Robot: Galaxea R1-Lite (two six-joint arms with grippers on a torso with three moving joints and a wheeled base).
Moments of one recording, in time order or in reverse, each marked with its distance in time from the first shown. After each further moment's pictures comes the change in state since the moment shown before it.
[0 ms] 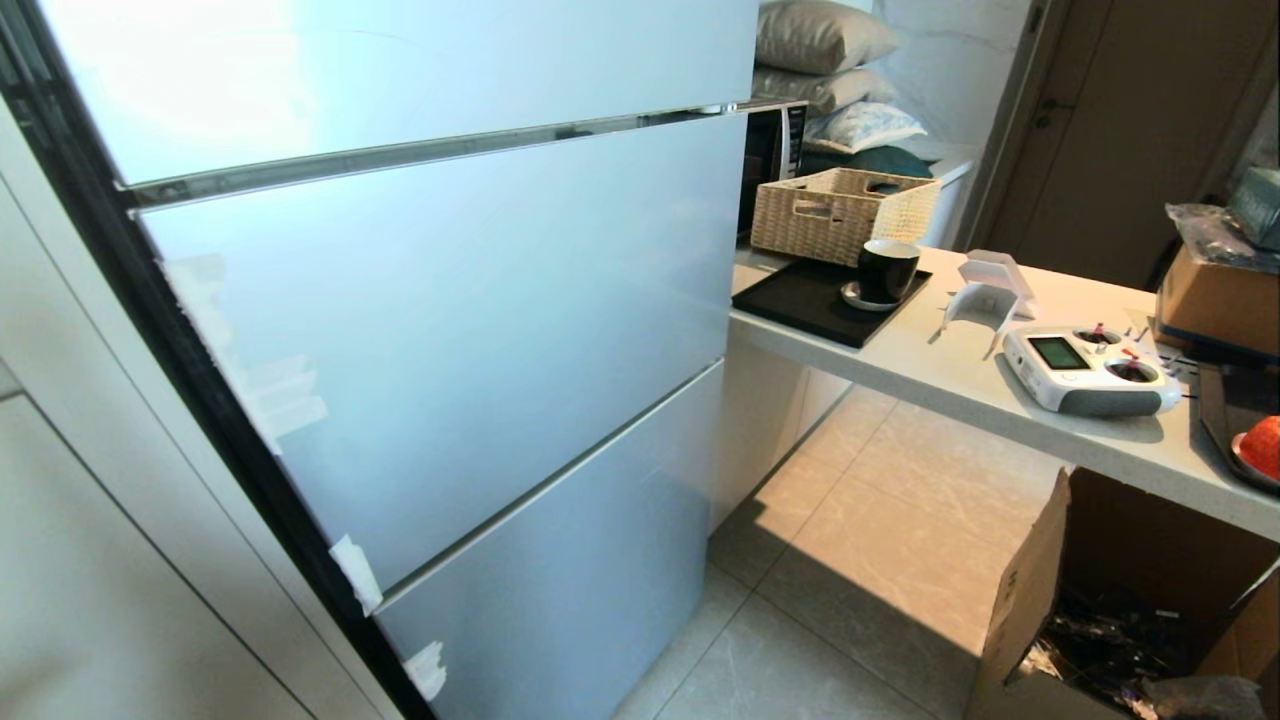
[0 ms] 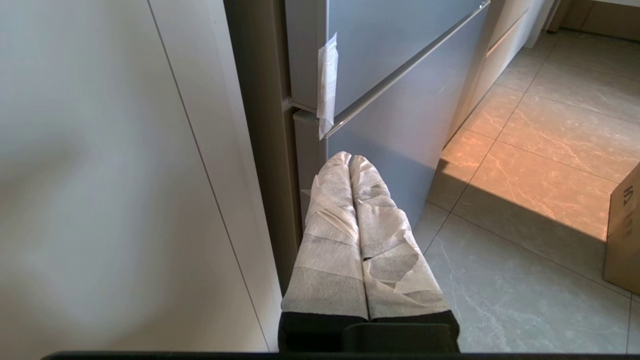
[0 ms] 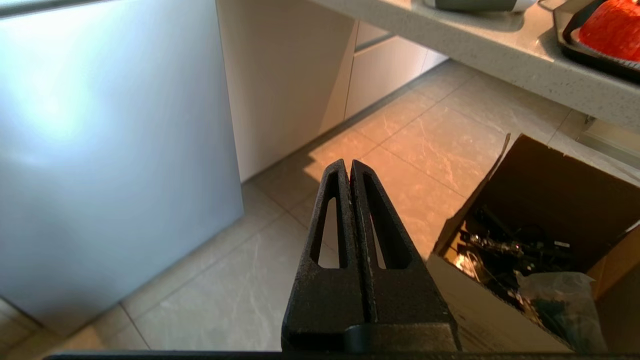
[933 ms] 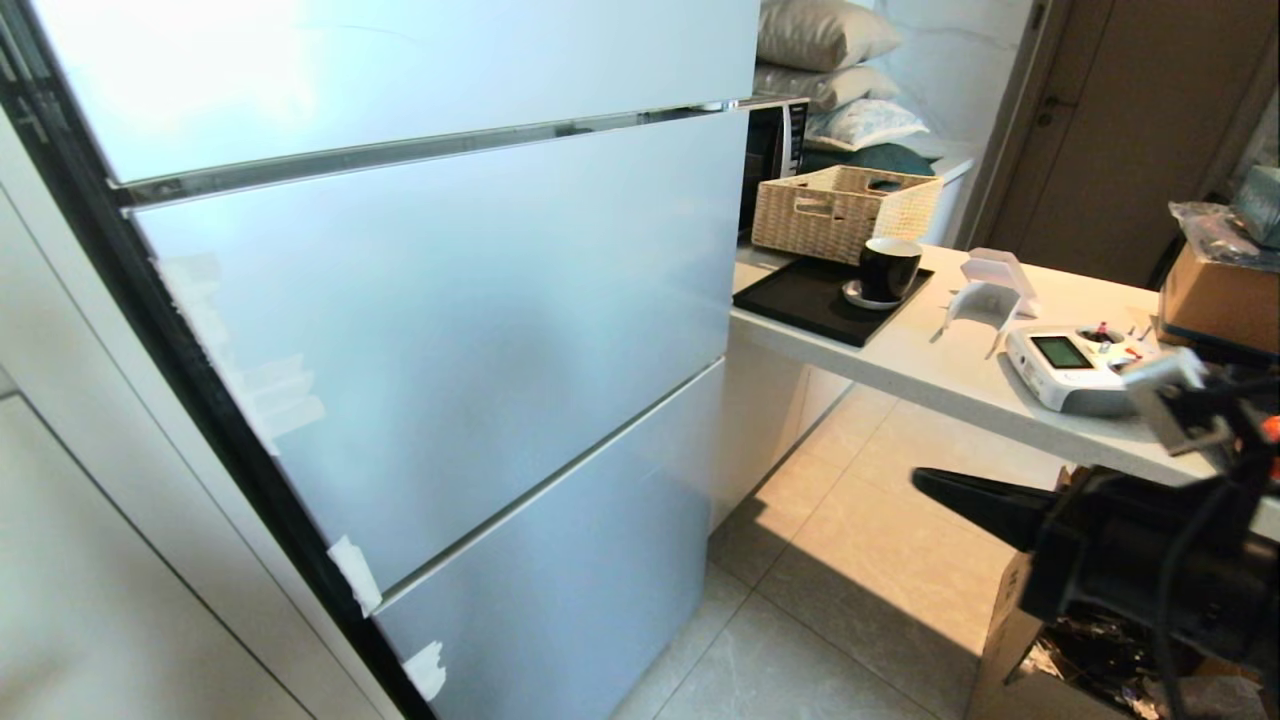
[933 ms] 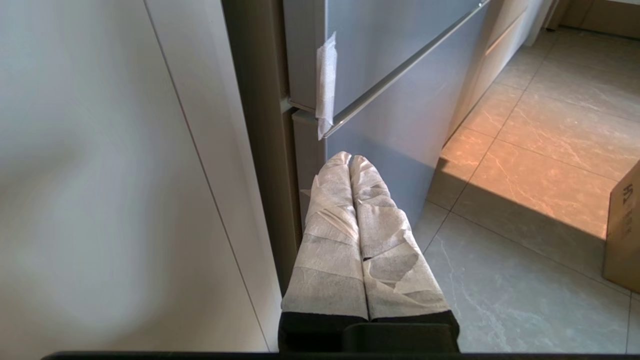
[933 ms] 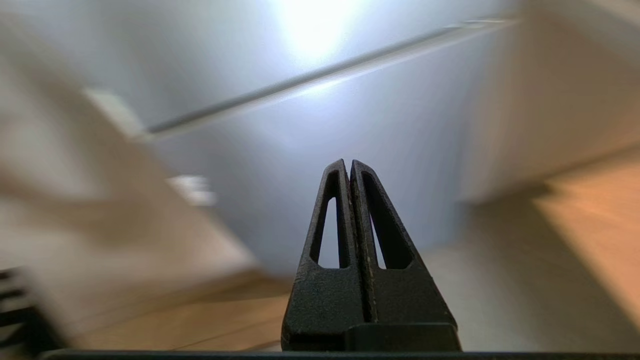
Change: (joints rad) left arm 0.000 0.000 0.000 0.000 -0.001 0.002; right arm 0.459 1.246 -0.403 -0.739 0.173 0.209
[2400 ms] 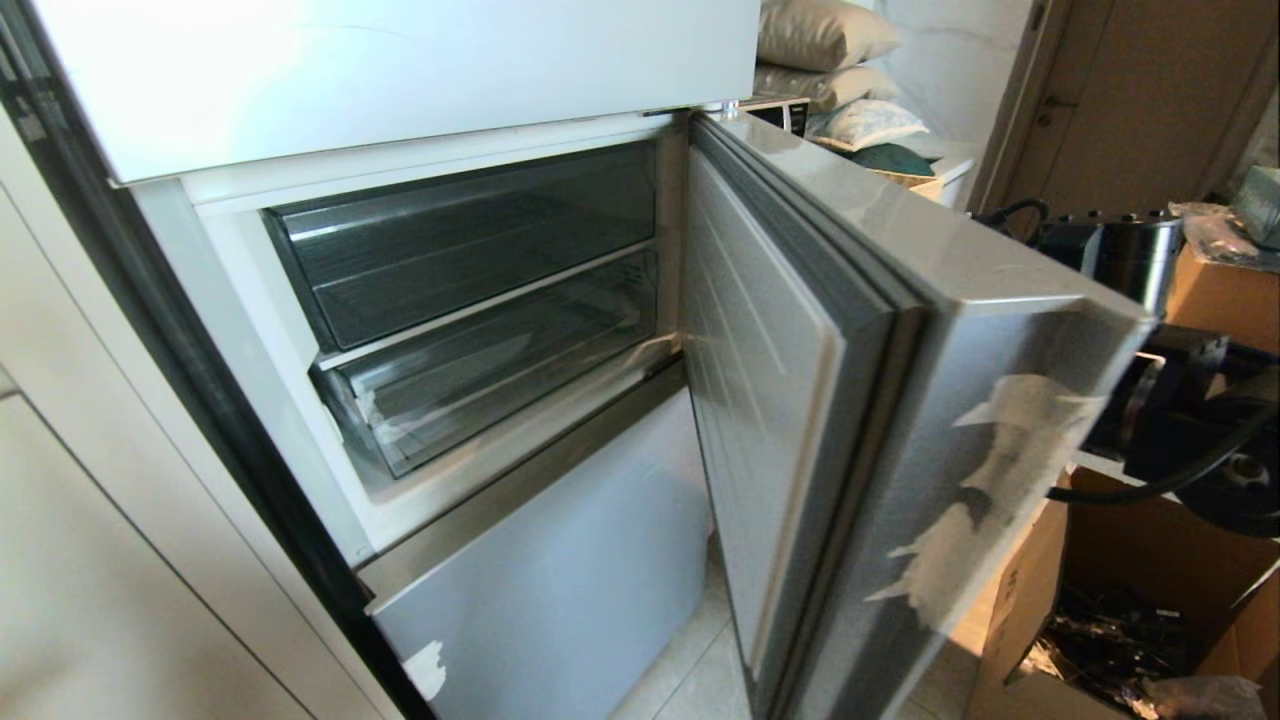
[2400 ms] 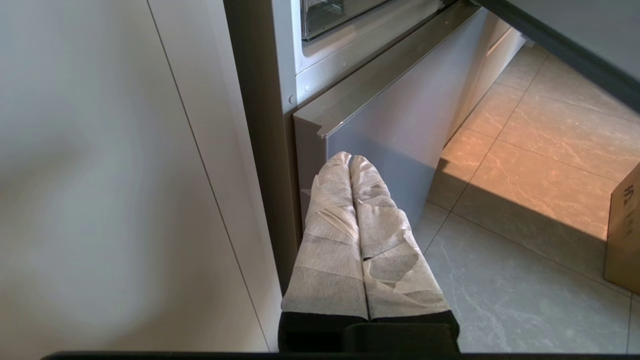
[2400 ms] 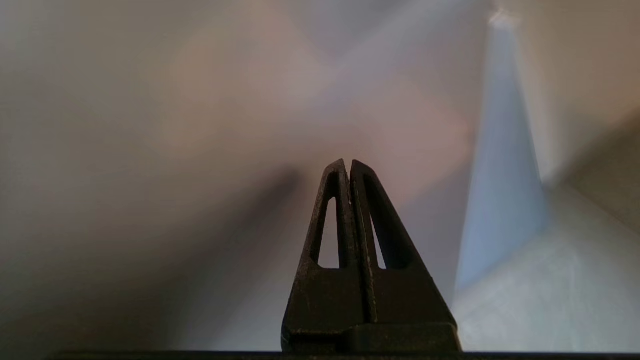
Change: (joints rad) left arm 0.000 0.000 0.000 0.000 0.000 0.000; right arm -0.027 0.450 -0.631 0.205 -0.052 0.411
